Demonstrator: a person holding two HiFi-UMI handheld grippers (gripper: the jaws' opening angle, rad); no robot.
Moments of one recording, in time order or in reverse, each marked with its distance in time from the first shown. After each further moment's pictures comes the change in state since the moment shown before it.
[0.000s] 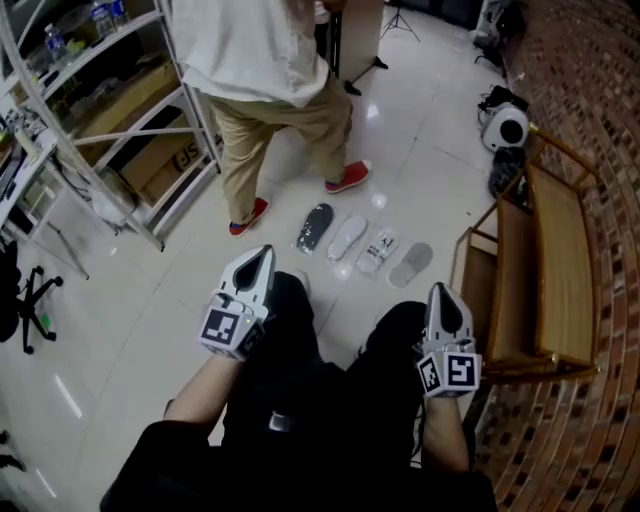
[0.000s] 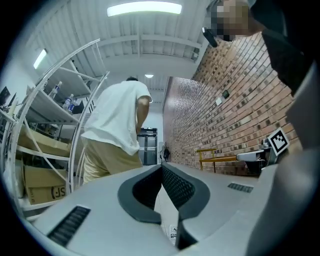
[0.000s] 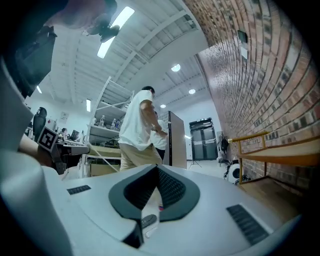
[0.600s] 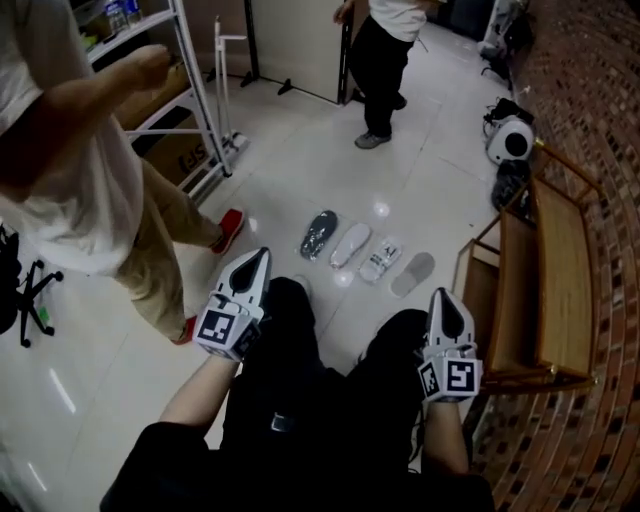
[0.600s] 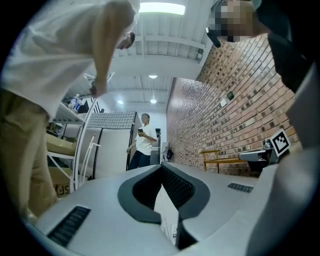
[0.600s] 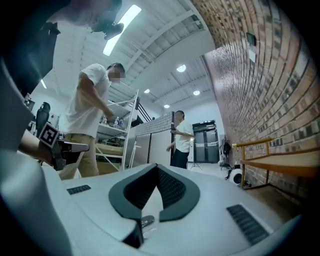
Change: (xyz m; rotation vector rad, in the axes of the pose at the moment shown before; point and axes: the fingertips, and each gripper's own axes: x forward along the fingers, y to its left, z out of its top) left arm -0.008 0.018 -0.001 -0.031 -0.003 0.041; right arm 0.008 0.005 0.007 -0.056 -0.003 0.022
